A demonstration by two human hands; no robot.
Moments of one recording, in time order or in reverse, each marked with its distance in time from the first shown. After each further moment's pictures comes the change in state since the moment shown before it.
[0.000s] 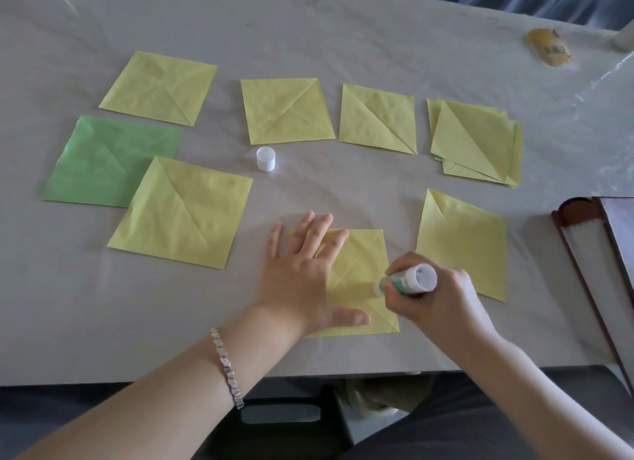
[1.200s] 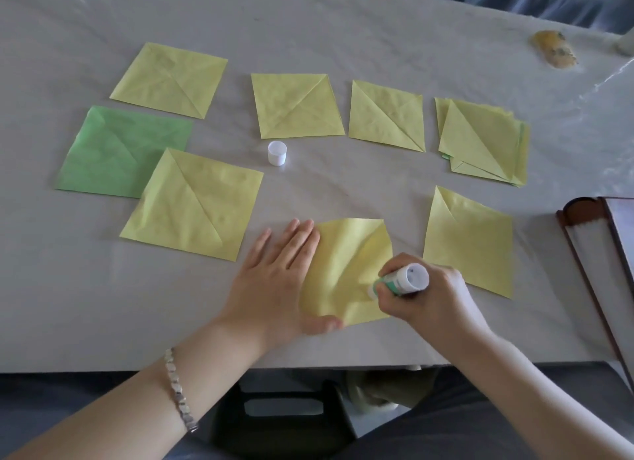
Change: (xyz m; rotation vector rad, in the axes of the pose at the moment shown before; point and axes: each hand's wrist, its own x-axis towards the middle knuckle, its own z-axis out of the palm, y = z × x) left_hand -0.026 -0.035 0.012 -0.014 0.116 0.088; right_hand -0.004 -0.009 0.013 -0.037 -0.044 -0.027
